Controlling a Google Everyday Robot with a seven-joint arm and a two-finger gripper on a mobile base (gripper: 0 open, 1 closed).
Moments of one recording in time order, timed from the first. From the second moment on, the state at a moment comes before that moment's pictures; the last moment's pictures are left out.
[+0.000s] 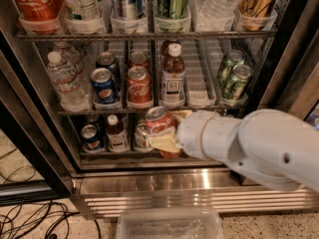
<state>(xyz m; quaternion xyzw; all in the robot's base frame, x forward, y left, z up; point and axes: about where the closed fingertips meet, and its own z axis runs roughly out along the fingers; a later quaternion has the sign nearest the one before) 0.489 -0.032 0.830 -0.38 0.77 0.13 0.49</state>
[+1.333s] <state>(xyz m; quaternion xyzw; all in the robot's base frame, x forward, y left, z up) 0.423 -0.006 0.844 -0.53 0.68 0.34 0.37</state>
